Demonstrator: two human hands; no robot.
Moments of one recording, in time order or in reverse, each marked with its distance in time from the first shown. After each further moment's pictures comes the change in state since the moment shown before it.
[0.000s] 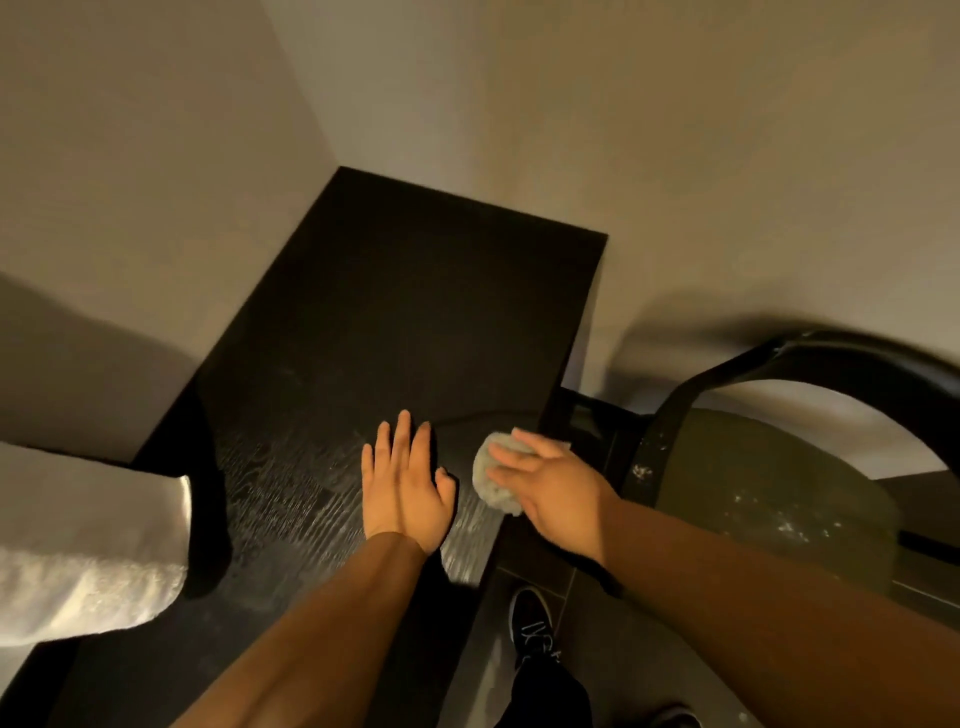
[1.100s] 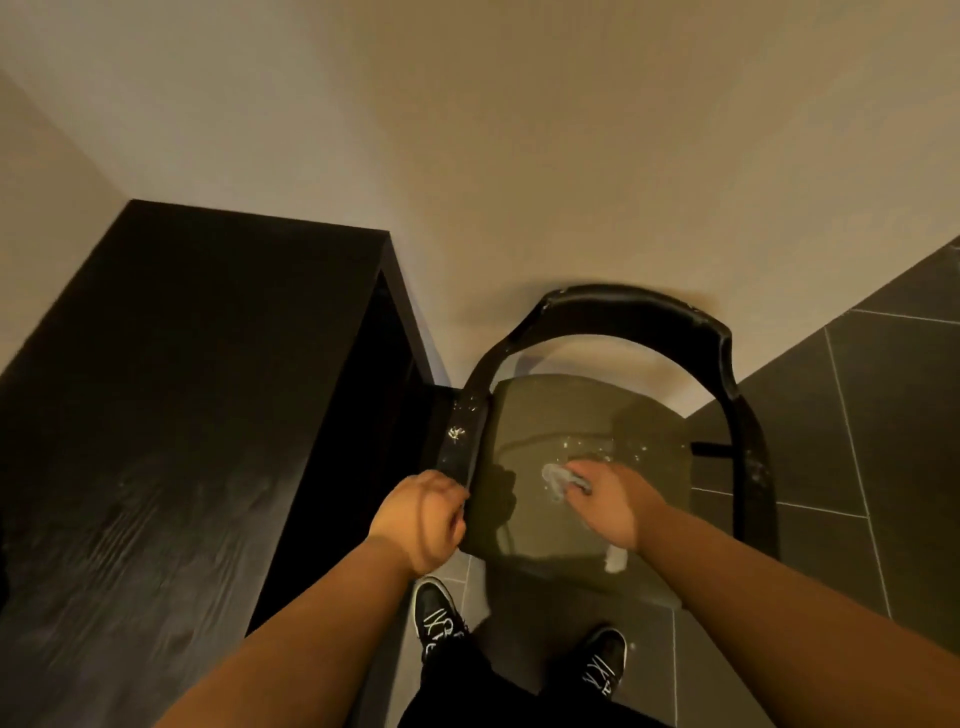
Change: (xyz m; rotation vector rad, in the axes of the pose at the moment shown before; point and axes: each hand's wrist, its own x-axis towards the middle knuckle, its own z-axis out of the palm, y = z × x) left_hand -0.096 0.215 0.070 0.101 -0.270 0.741; right_hand -0.307 0.092 -0.076 0.353 -0.170 0.896
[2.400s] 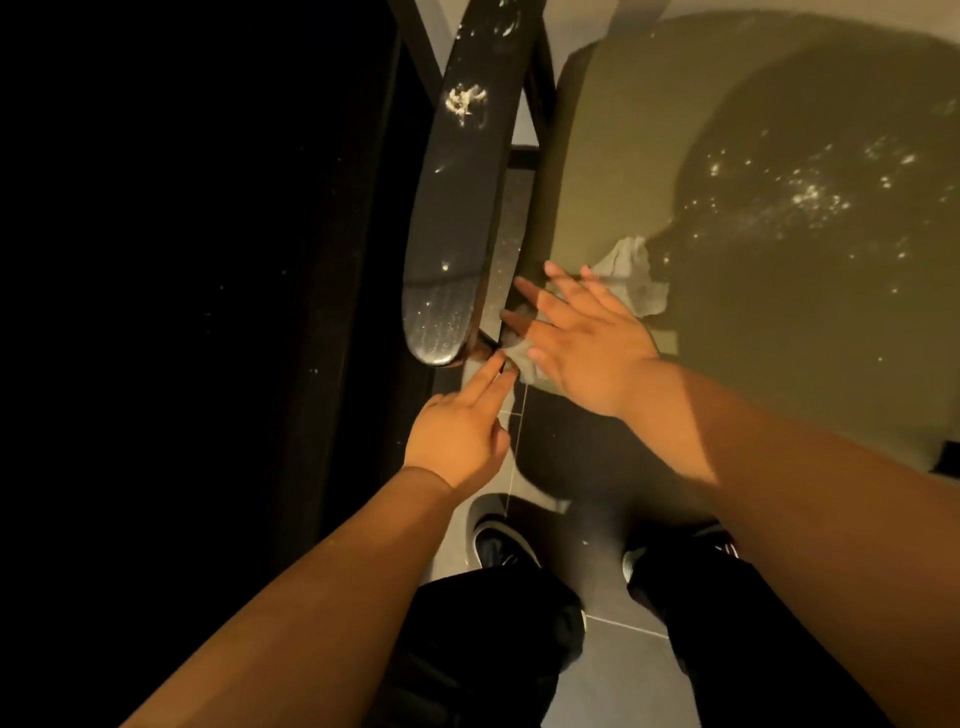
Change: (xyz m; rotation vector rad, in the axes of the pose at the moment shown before) left_hand 0.006 -0.069 0.348 -0.096 0.015 -0.132; right_hand 0.194 0.099 0.313 -0.542 0.088 -0.457
